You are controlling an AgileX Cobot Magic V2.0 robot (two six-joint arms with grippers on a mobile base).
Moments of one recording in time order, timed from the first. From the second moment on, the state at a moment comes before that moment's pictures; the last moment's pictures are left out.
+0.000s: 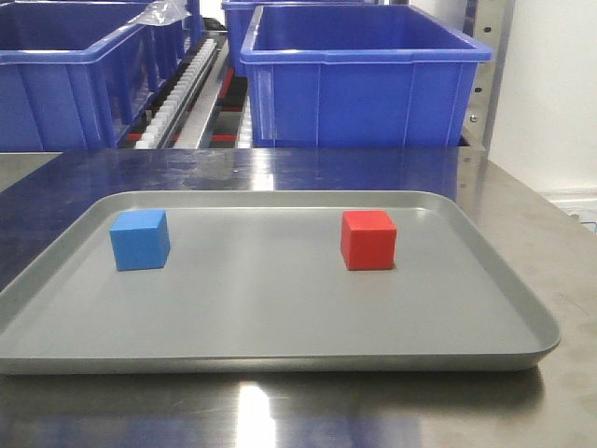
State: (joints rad) left arm -0.05 -0.01 0.01 0.32 0.35 -0.30; right arm 0.10 -0.01 0.03 -0.21 0.20 0.20
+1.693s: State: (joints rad) left arm -0.05 -0.01 0.01 0.32 0.35 -0.30; right arm 0.10 -0.01 0.03 -0.21 0.20 0.20
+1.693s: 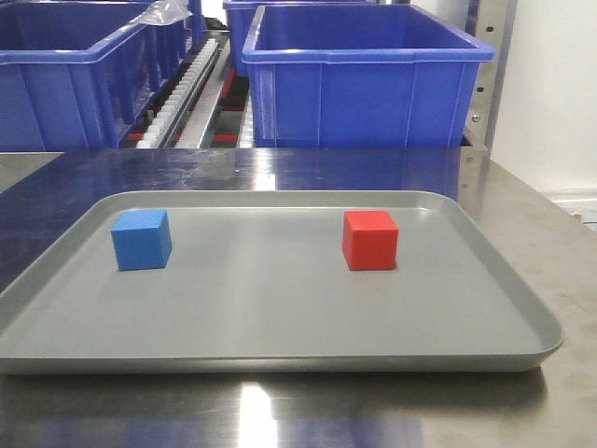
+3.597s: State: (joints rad) left arm -0.05 -0.01 0.01 0.32 0.35 -0.30; right arm 0.10 0.43 -0.19 -0.21 -0.03 0.41
